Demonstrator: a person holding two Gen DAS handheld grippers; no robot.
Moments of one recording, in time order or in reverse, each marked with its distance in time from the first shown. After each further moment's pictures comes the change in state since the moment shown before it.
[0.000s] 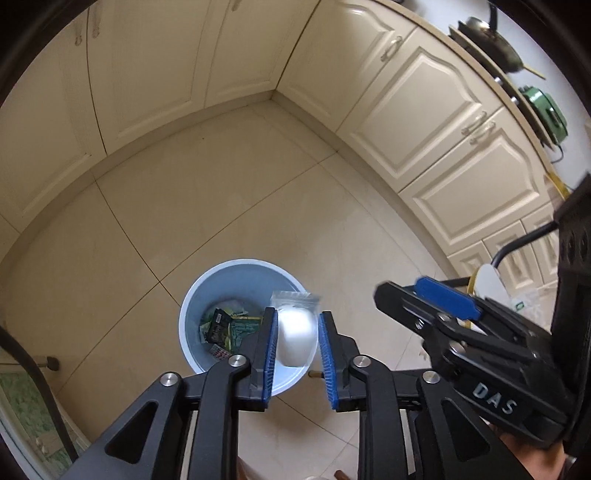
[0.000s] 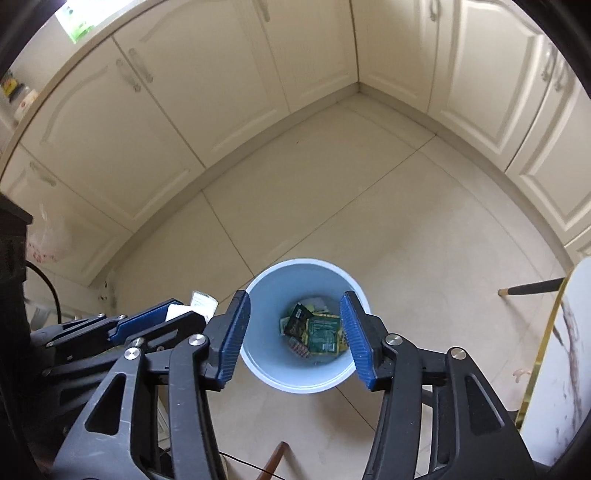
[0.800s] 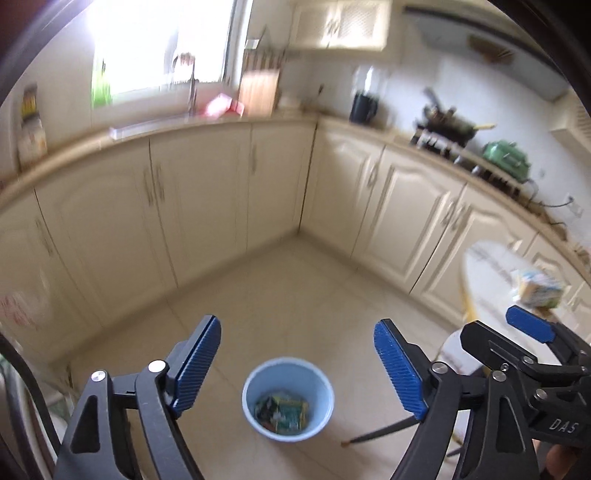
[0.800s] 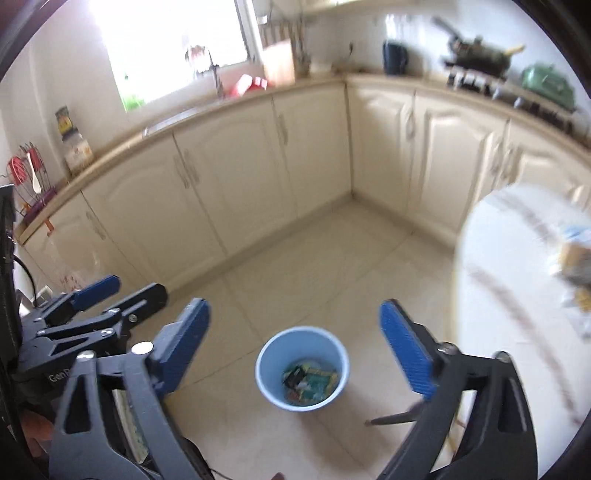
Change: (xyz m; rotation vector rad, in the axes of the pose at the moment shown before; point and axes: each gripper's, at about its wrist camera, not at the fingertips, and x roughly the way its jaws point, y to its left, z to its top) left arm -0.237 -0.143 -0.092 0.145 -0.546 0.196; right arm -0.272 0.037 -0.051 -0.067 -0.427 -0.035
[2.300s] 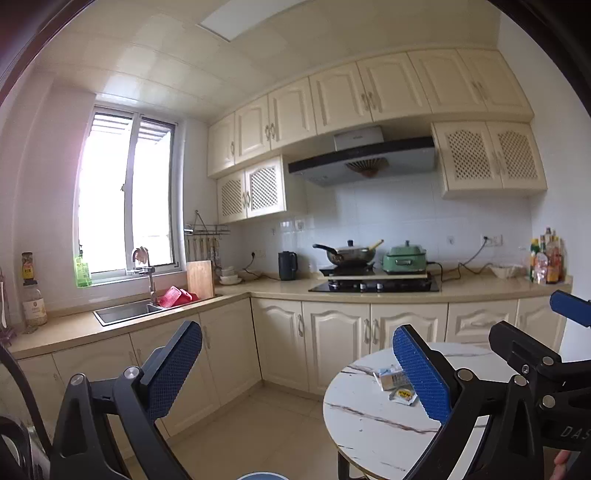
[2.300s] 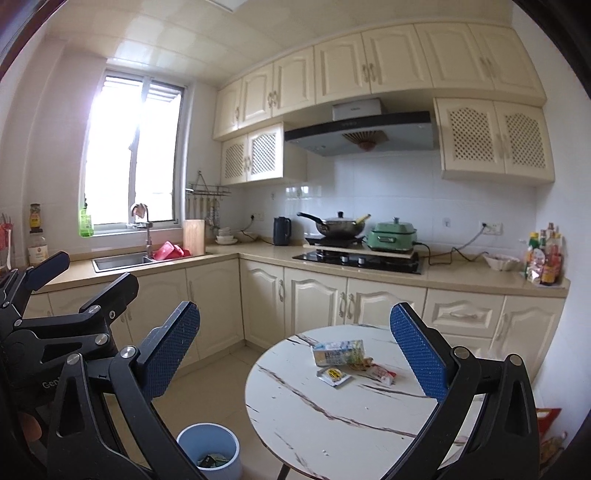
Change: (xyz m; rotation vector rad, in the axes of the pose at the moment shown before) left arm -0.293 -0.142 -0.209 0.262 -0.591 -0.130; right arm -0.402 -0.005 -0.058 0.012 -0.596 -0.406
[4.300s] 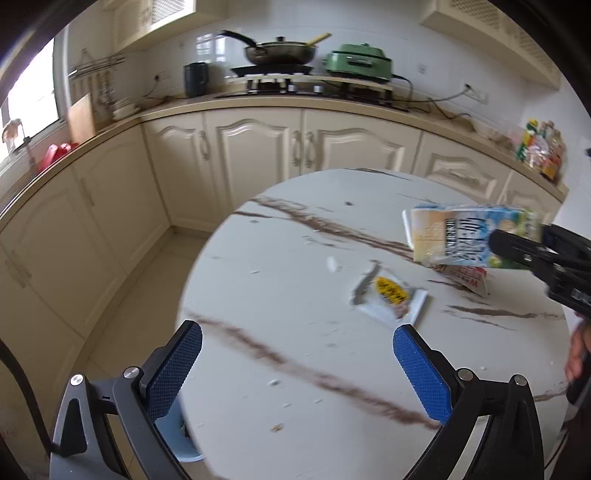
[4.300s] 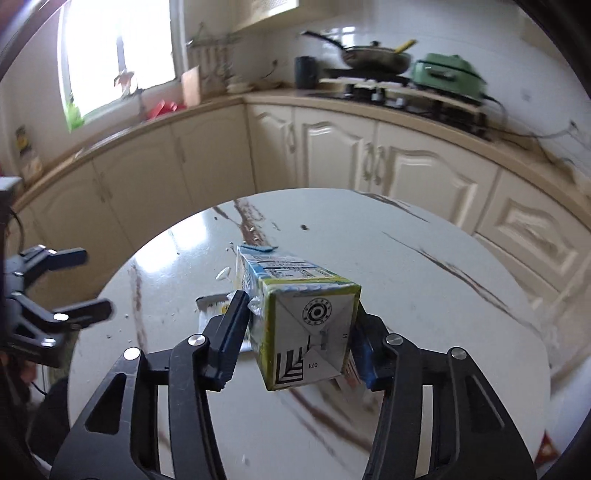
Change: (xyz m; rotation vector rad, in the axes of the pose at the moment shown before) left arm 0.507 -0.132 -0.015 0.041 0.730 -0.319; right arm 0.339 -0.198 -0.150 -0.035 0.571 0.216
